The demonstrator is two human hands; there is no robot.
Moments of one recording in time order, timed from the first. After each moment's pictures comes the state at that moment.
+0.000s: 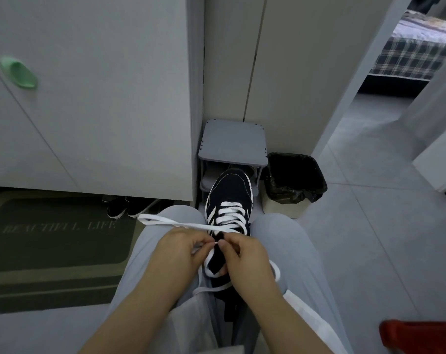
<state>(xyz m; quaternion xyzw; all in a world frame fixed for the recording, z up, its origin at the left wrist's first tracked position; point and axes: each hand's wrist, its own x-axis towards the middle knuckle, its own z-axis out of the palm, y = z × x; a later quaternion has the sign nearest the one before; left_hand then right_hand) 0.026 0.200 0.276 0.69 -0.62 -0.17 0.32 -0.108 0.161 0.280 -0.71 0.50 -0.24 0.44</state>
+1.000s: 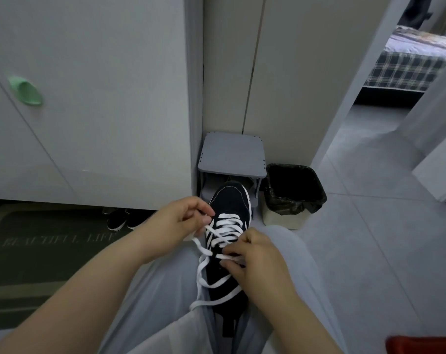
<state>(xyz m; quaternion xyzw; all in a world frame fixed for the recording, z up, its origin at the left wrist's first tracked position) 0.054 0.167 0.335 0.63 -0.55 -0.41 0.36 -0.131 0.138 0.287 -0.86 0.42 -0.21 0.22</state>
